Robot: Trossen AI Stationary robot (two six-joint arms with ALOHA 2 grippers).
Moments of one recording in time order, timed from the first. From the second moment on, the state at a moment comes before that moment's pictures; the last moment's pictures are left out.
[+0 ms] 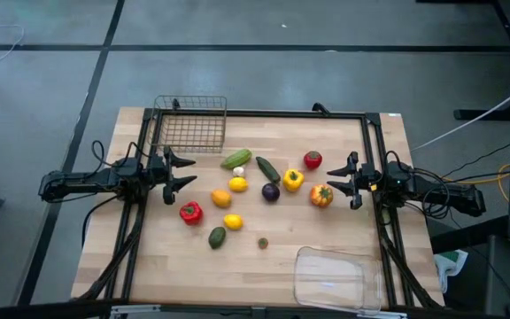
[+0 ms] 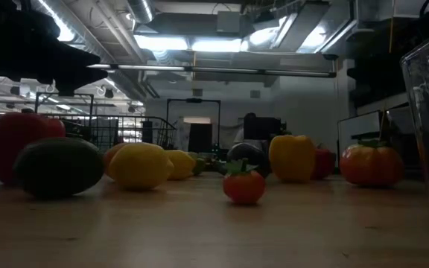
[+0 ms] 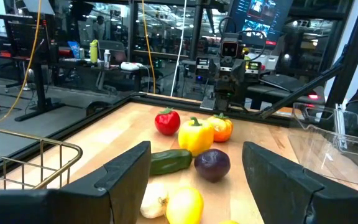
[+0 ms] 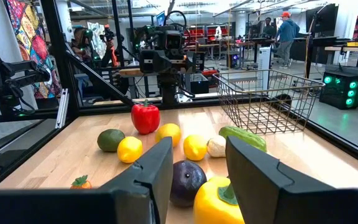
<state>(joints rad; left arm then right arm) 0.07 0.03 0.01 0.04 -0.16 -0.10 -0.12 0.00 0.01 0.04 -0.09 0.05</state>
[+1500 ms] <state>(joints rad) 0.07 0.57 0.66 -0.46 -0.18 -0.34 -0.12 0.00 0.01 0.04 -0.09 0.05</state>
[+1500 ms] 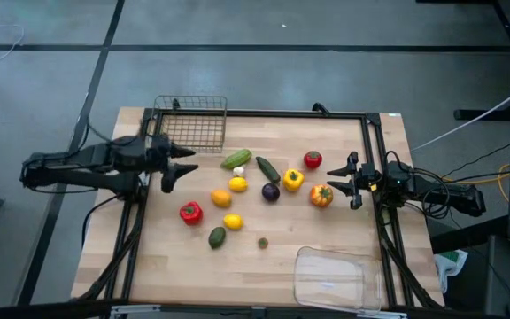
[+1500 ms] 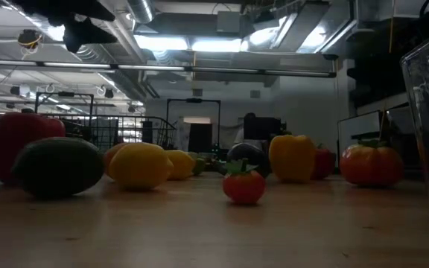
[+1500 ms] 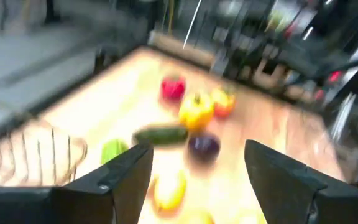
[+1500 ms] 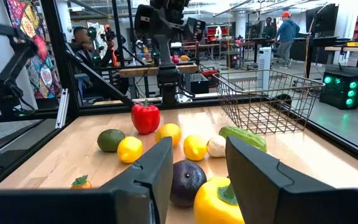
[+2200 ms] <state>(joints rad) 0.07 0.95 0.91 -1.06 0.16 -1.08 -0.12 0.00 0.01 0.04 -0.09 0.05</state>
